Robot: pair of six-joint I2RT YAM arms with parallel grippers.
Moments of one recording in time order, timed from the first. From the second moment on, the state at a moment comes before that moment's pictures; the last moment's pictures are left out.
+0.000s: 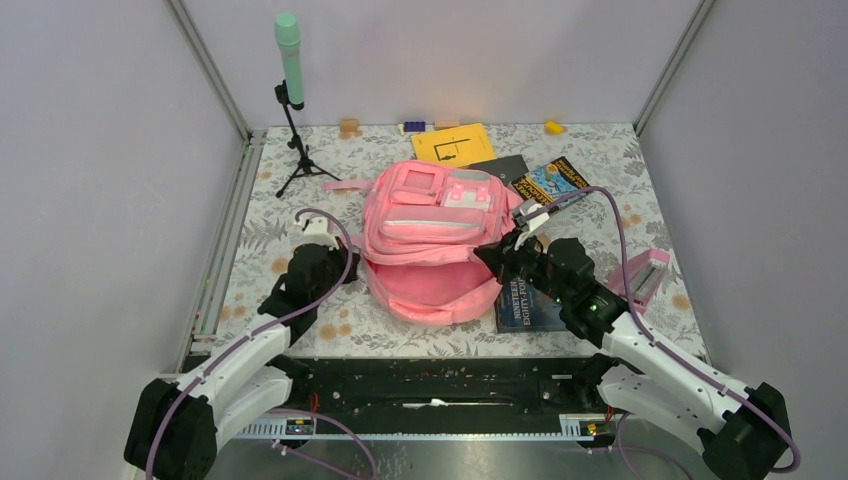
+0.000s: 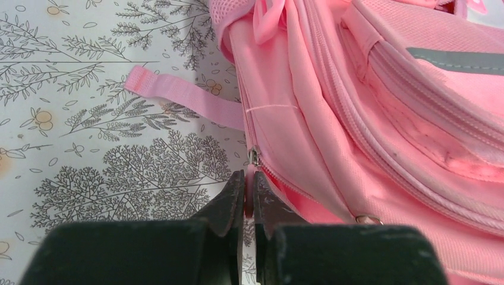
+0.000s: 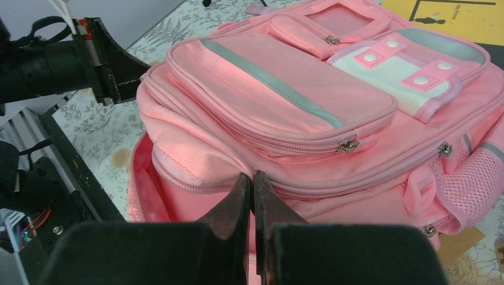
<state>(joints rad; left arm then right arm) -0.40 0.87 0.35 0.10 -0.10 -0.44 0.68 0.83 0.54 0.12 -0.10 0.23</state>
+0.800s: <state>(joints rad) -0.30 1.24 0.45 0.36 -0.01 -0.36 0.67 0.82 0.55 0.10 -0.20 0.26</state>
